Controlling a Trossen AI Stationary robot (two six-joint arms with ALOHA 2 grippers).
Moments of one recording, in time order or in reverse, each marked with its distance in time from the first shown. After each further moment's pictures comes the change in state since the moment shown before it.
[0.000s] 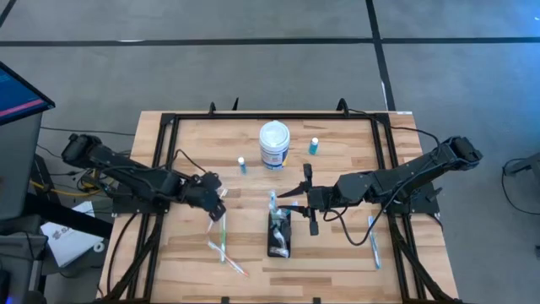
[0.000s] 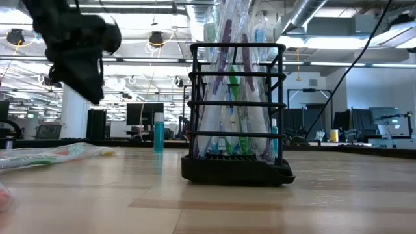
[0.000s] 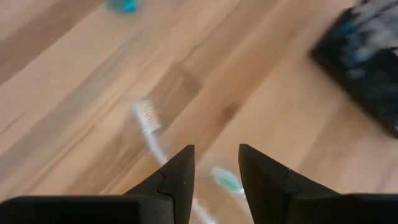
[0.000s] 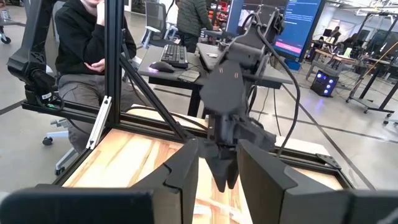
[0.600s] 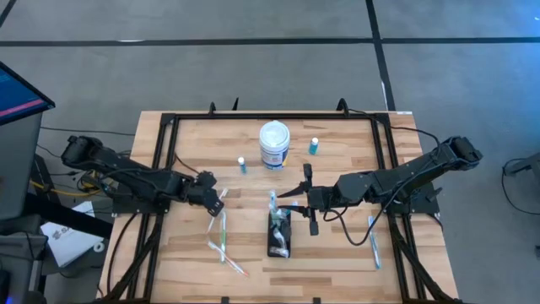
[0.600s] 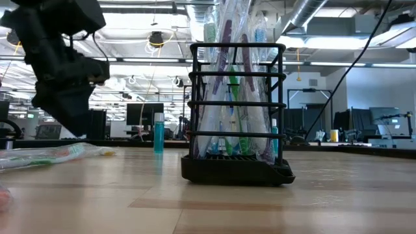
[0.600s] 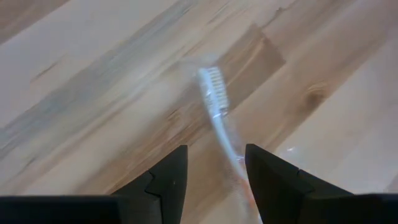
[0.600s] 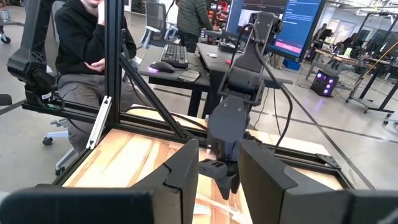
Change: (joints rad) left arm 0.063 0.011 -0.177 0.090 0.016 -0.092; right arm 0.000 0.000 0.000 0.000 0.000 0.000
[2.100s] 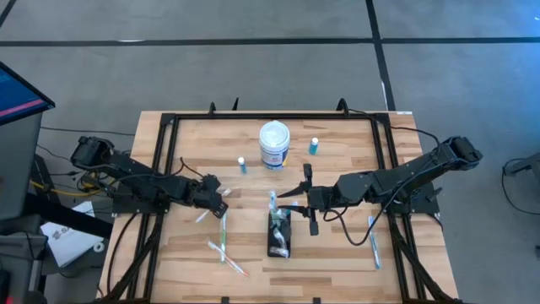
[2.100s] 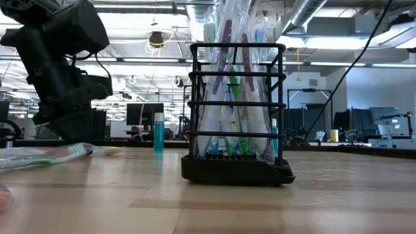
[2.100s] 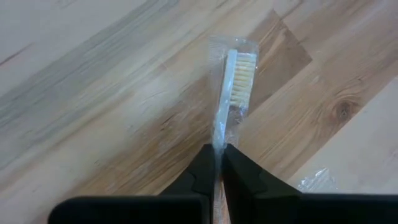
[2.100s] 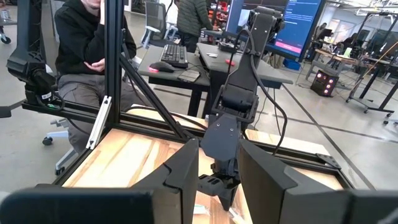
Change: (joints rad) left arm -0.002 0.152 -0.056 0.195 -0.019 -0.027; right arm 0.000 0.000 0.000 0.000 0.000 0.000
